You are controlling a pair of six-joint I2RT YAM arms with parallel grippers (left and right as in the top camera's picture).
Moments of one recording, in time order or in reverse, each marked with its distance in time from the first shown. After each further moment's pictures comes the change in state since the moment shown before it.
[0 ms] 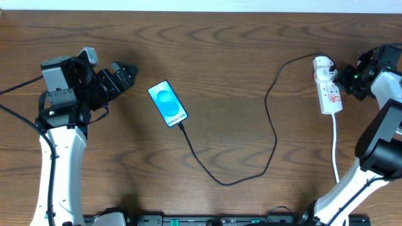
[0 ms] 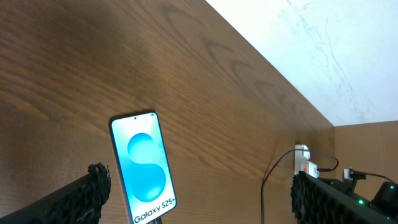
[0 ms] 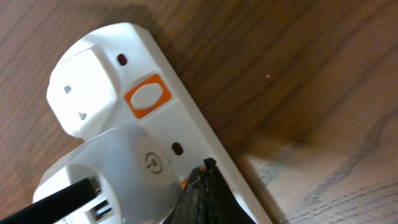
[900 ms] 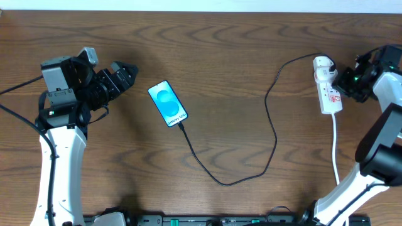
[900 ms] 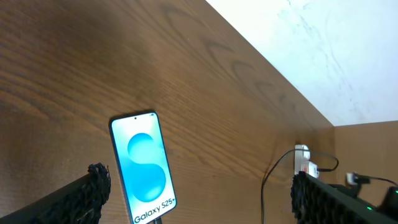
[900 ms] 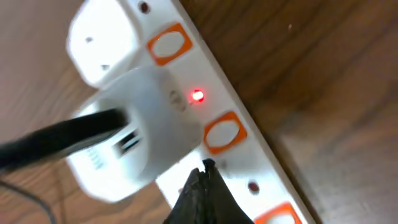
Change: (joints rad) left arm 0.000 0.000 0.000 0.000 0.000 0.000; right arm -0.007 -0.063 -0.015 -0.093 -0.041 -0.031
